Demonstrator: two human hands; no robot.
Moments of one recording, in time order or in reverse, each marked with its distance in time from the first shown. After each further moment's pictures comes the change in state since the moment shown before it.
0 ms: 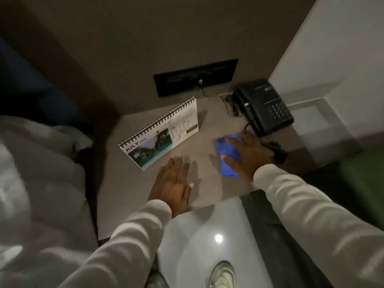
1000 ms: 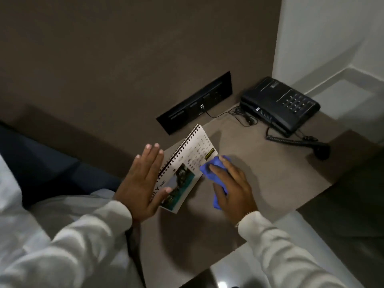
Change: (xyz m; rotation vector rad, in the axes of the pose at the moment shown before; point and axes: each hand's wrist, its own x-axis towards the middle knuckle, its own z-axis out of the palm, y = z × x) left_hand 0.043 -0.093 -0.143 0.388 0.148 0.394; right_hand -0.002 -0.113 0.077 0.711 0.676 -0.086
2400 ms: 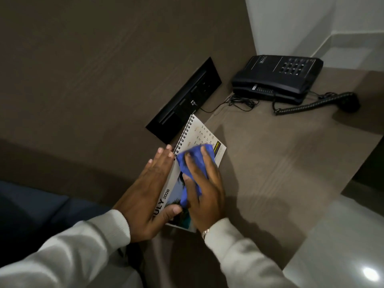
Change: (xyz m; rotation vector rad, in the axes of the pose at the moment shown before) left_hand 0.023 -0.029 0.018 -0.033 -0.054 0.385; right_hand 0.020 -0.032 0.135 0.332 0.432 0.071
